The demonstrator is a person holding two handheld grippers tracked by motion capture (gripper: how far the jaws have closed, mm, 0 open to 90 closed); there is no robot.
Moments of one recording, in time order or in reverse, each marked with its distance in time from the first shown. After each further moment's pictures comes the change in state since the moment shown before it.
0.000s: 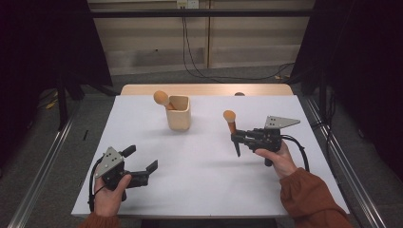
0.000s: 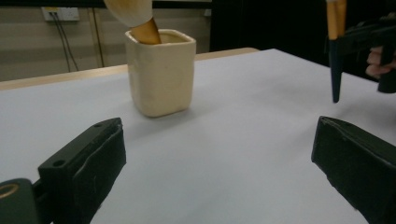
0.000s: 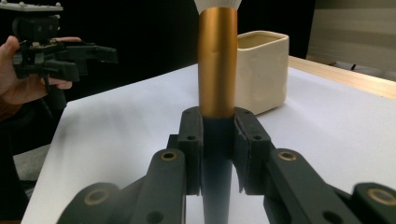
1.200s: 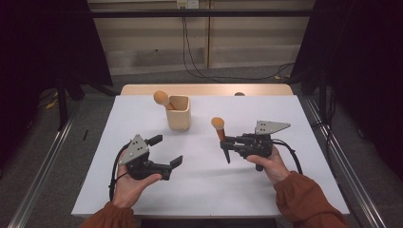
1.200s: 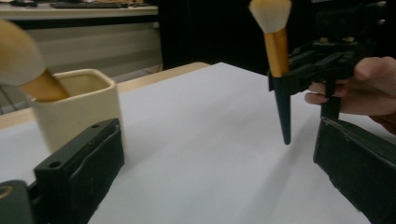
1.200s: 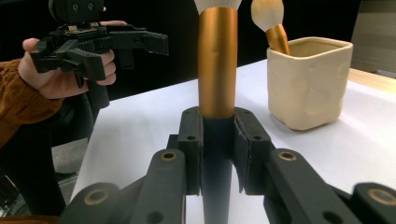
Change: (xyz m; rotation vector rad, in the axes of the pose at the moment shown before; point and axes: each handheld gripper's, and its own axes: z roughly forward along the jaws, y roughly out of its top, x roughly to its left) left arm -0.036 0.035 0.046 -0.022 -0.208 0.085; right arm 0.026 0.002 0.021 -0.014 0.114 -0.017
